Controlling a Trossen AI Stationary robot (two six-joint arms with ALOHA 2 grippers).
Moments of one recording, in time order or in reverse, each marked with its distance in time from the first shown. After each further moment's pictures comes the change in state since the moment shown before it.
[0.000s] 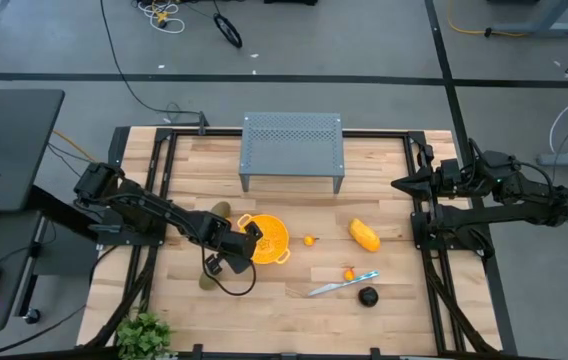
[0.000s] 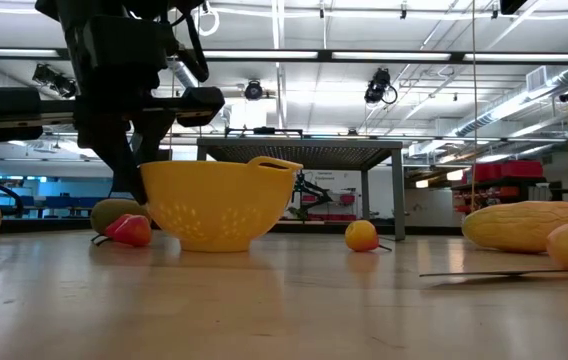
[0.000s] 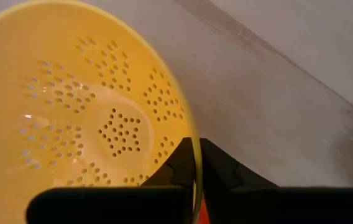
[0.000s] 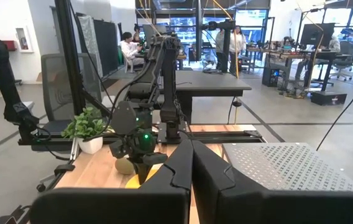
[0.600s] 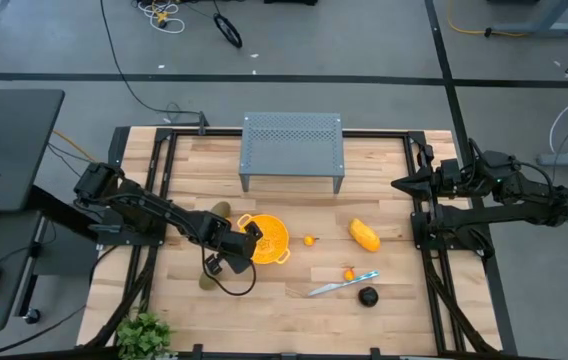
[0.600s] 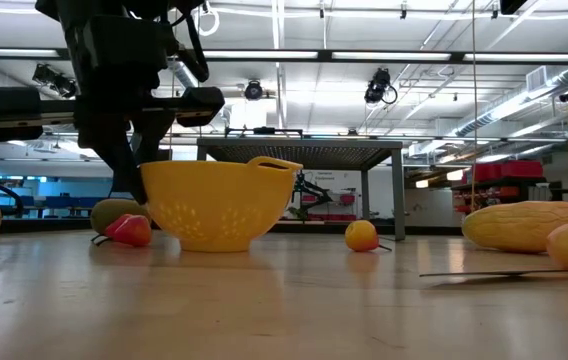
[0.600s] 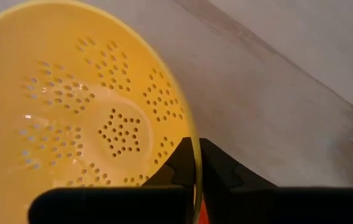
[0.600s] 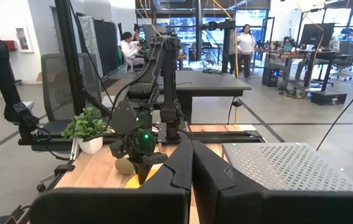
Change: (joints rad) left arm 0.000 0.000 0.003 -0.004 0.004 -0.002; right arm 0.000 0.000 0.000 0.000 0.000 0.000
